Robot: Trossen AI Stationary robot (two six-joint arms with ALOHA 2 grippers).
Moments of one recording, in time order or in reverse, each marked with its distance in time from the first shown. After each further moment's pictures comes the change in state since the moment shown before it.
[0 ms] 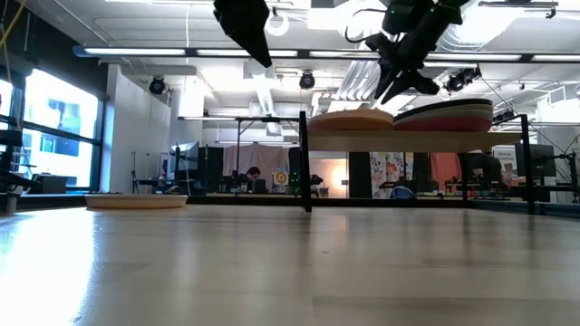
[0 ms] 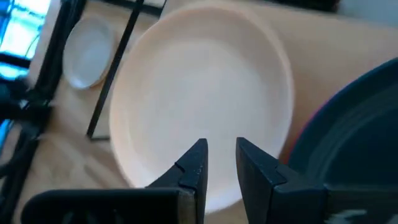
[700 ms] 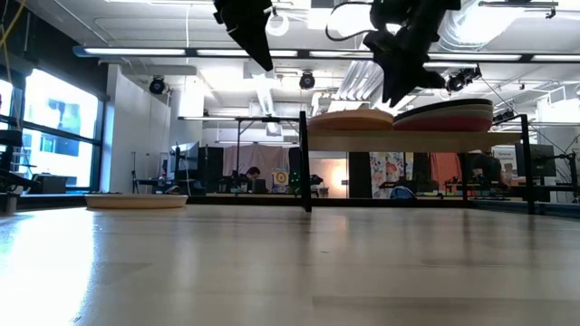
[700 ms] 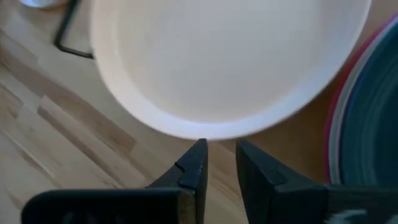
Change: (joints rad) left arm 0.008 0.000 0.000 0.000 0.102 -0.066; right arm 0.222 -0.001 -0.025 -0.137 0.167 0.013
